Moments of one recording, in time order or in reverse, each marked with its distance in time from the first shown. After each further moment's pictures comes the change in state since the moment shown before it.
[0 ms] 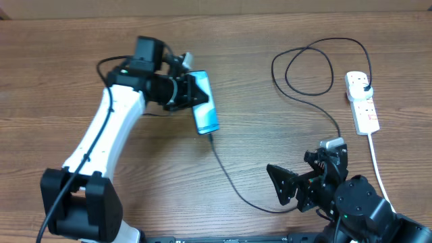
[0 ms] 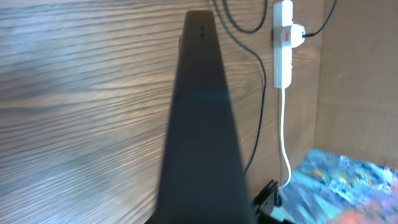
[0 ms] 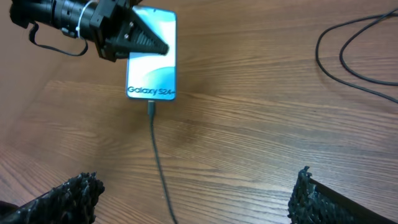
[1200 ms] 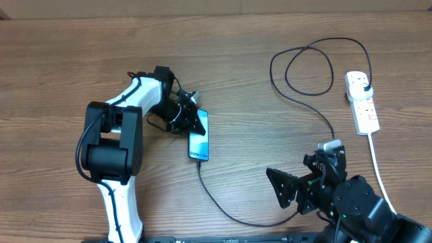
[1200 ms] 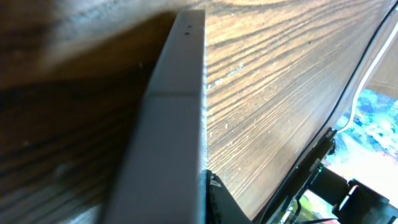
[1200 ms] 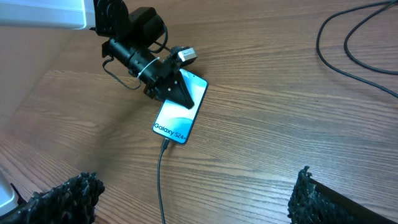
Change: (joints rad) left arm 0.012 0.459 0.007 -0.119 -0.005 0.338; right arm 0.000 0.000 0.000 -0.032 -0.026 0.000
